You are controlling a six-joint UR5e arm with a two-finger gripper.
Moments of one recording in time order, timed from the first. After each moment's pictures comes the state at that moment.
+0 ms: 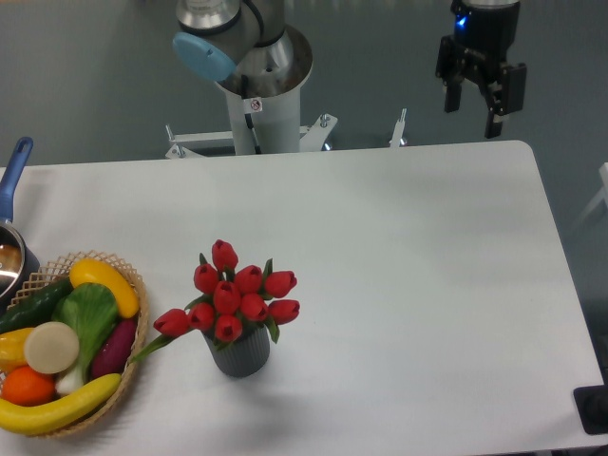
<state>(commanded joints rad) 3.04 -1.47 -1.80 -1.16 1.21 2.14</state>
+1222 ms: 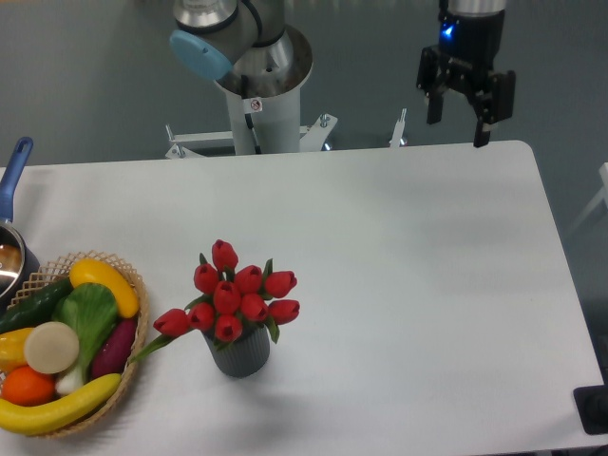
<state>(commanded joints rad) 2.97 -1.48 -1.86 -1.07 1.12 1.78</state>
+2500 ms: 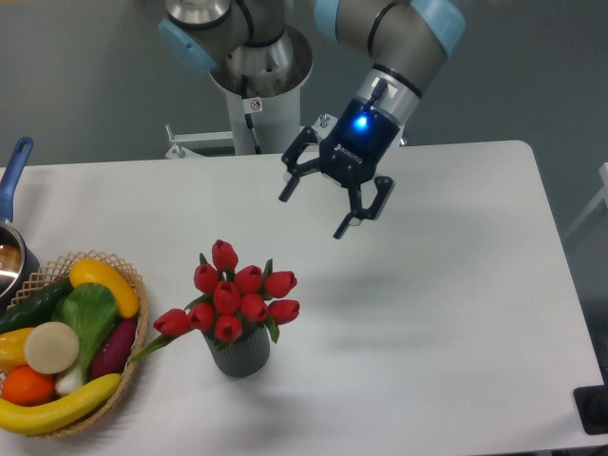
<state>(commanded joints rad) 2.78 -1.62 -2.06 -0.91 0.41 1.38</state>
